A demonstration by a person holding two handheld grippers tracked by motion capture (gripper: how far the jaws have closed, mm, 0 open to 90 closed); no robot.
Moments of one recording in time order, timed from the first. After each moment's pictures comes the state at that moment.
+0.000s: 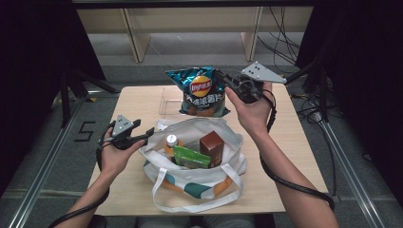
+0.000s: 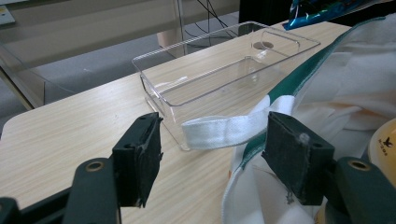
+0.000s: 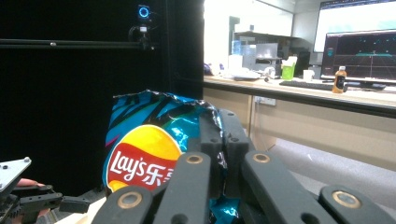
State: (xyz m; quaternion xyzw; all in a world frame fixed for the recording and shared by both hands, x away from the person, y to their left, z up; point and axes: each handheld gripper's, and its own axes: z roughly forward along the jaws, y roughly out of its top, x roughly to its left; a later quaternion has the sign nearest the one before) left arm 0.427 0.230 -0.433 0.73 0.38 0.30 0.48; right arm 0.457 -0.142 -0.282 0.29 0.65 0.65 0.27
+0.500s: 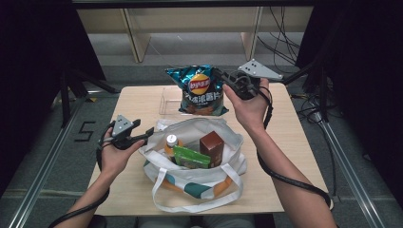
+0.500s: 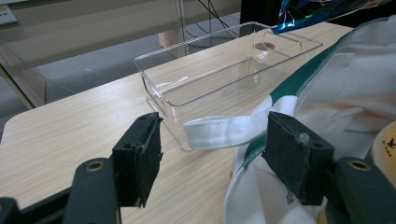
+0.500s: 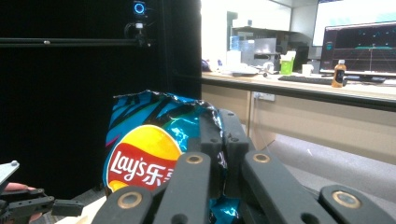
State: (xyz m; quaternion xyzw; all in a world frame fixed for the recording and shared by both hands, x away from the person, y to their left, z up) left arm 0.428 0.230 -0.434 0.72 0.39 0.30 0.48; right arm 0.469 -0.138 -0.283 0.30 0.66 0.64 0.27
